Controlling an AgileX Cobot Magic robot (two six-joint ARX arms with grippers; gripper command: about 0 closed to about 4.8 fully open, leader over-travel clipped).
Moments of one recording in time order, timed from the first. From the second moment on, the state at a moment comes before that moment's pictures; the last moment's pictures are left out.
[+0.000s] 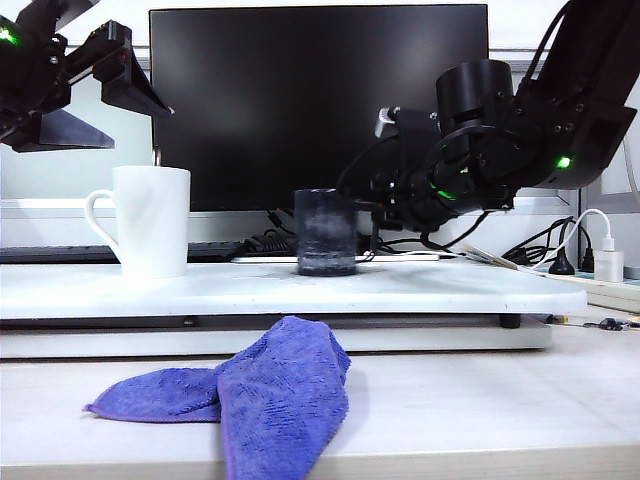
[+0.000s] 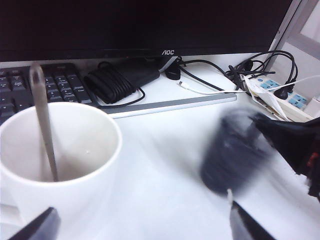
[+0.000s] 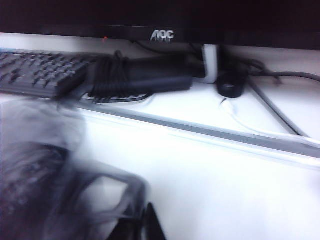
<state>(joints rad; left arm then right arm) -0.17 1.29 0.71 0.39 0.36 -0.13 0.43 1.98 1.01 0.88 0.03 0.06</state>
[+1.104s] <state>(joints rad) -0.17 1.26 0.71 0.39 0.35 -0.12 0.43 1.90 1.06 0.81 -0.04 0.05</state>
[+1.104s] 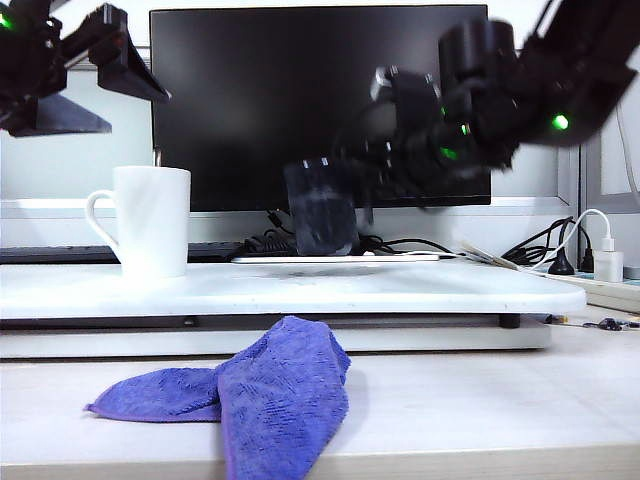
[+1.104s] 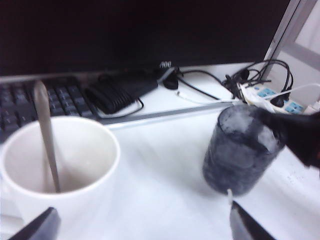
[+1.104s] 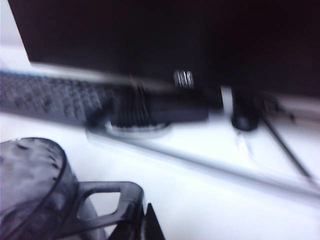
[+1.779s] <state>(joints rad) -0.17 1.15 0.71 0.24 0.27 -0.02 0.48 1.90 1.41 0.52 -0.11 0.05</state>
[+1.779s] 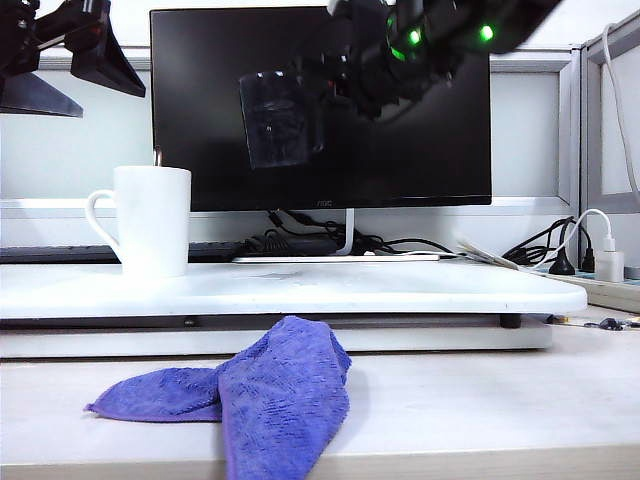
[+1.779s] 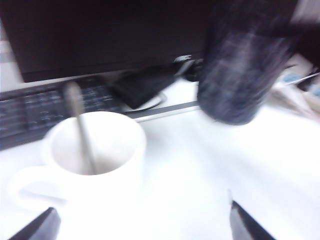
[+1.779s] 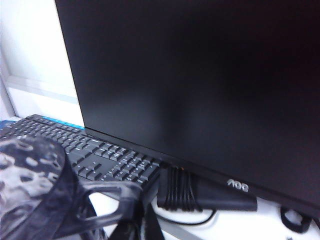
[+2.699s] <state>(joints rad) -0.17 1.10 0.71 0.16 0.26 -0.01 0.62 1.91 1.62 0.13 0.05 -0.17</state>
